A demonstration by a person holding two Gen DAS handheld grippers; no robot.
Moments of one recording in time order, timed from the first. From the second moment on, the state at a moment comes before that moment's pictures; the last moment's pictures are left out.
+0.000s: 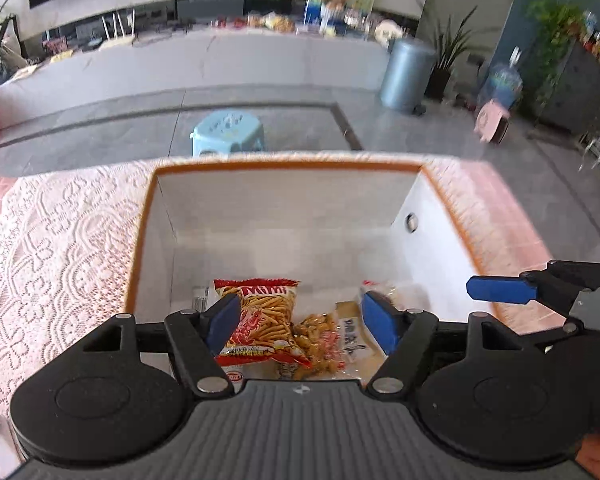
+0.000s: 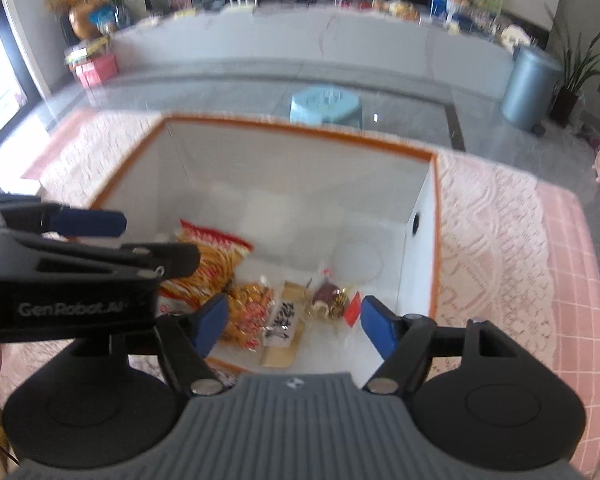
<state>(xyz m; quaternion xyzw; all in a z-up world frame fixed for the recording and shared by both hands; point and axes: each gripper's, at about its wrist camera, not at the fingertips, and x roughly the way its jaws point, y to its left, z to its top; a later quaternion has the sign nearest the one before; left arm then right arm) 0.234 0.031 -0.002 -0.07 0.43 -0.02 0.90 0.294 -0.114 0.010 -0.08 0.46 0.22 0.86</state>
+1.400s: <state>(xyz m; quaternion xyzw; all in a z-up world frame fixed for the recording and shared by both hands) 0.088 0.038 -0.110 -0.16 0.53 0.03 0.83 0.095 -0.140 -0.108 -0.08 0.45 0.22 0.86</state>
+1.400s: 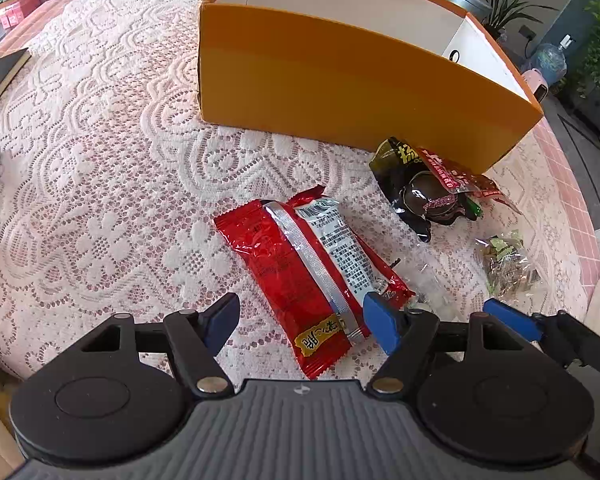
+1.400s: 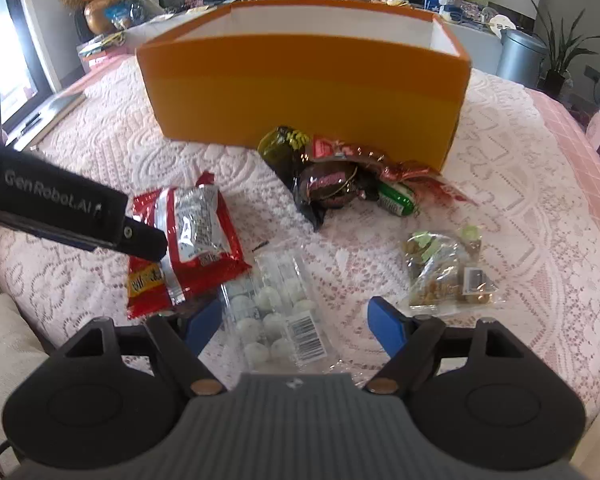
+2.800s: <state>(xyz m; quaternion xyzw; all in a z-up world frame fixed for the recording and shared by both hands) 0.122 0.008 -0.139 -0.06 0.57 0.02 0.82 0.114 -0.158 -0.115 -0.03 0.46 0.19 0.87</state>
